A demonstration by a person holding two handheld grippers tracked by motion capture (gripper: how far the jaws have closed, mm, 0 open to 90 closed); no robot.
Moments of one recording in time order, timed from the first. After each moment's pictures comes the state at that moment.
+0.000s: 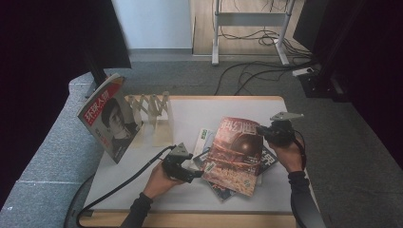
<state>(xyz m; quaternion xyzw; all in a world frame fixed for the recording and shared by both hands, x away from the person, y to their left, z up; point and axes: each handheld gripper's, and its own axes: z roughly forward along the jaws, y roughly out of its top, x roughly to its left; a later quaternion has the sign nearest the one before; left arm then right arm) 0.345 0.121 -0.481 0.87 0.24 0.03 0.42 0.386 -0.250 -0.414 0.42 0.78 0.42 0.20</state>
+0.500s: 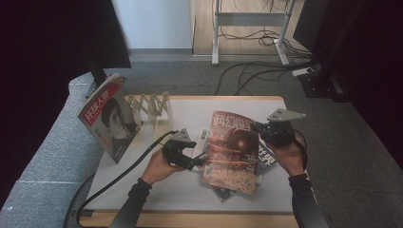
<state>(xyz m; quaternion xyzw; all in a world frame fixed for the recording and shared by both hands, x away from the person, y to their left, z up) 0.366 0.114 -0.429 0.89 0.21 0.03 0.42 0.352 -0.225 -0.366 0.35 0.79 0.45 0.23</state>
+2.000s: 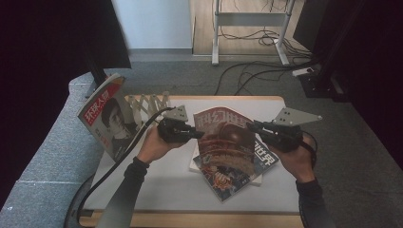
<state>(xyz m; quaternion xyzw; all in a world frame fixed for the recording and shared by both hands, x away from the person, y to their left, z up) 0.376 0.117 -0.352 0.89 0.14 0.07 0.44 0.310 -0.215 -0.311 0.25 0.79 0.51 0.24</state>
